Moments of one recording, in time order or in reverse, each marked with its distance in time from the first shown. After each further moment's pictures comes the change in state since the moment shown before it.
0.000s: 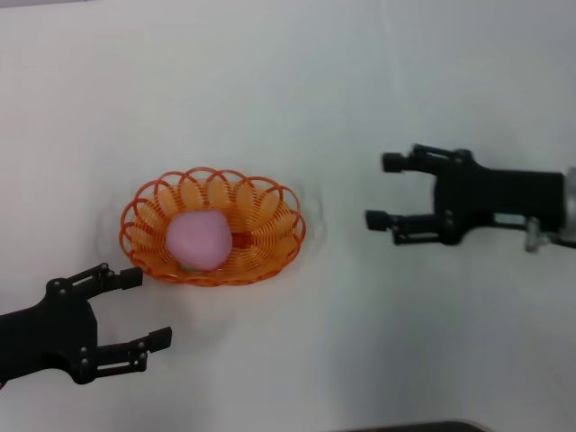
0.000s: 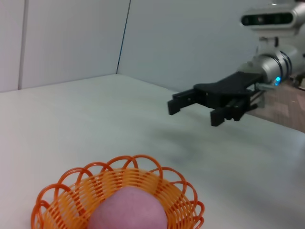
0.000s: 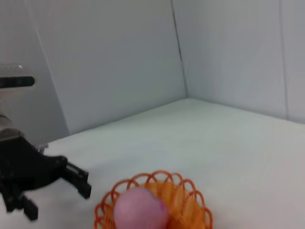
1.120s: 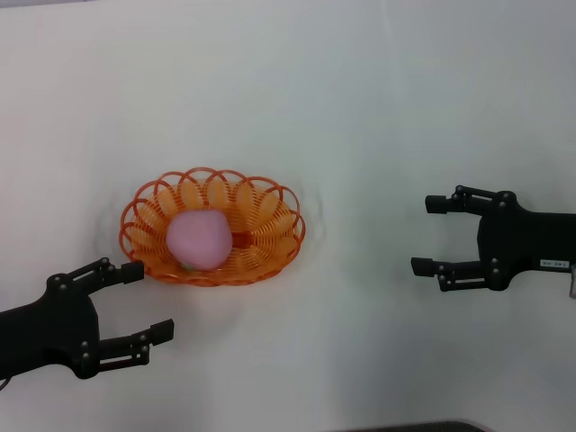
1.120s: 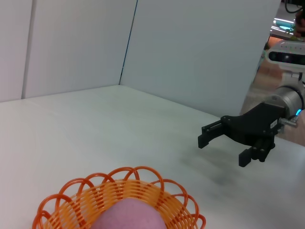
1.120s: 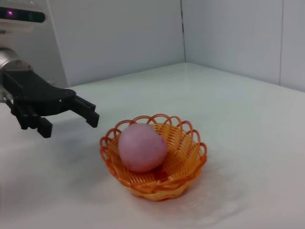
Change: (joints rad) left arm -0.001 0.001 -0.012 -0.023 -0.022 0.005 -0.002; right arm -0.078 -0.036 0.069 0.003 -0.121 -0.036 -0.144
